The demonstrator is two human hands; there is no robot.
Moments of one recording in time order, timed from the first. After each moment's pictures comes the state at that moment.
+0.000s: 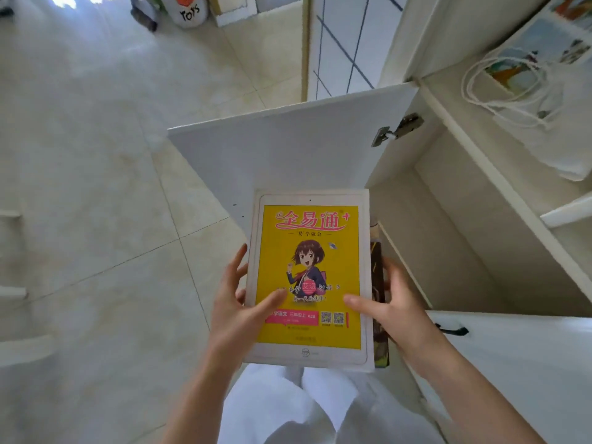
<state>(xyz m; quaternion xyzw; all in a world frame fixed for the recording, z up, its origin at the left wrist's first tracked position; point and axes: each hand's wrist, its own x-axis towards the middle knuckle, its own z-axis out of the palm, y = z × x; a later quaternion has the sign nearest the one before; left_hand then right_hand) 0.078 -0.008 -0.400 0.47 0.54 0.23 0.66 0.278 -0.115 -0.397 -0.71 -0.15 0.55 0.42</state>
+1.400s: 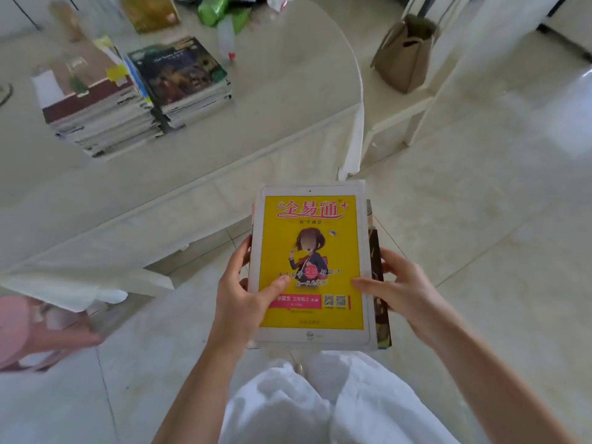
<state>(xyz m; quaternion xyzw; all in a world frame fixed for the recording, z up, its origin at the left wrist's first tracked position) -0.537 -0.170 -0.382 0.04 0.76 0.59 0.29 -0.427 0.035 -0.353 -0.43 -0.67 0.60 -0.08</state>
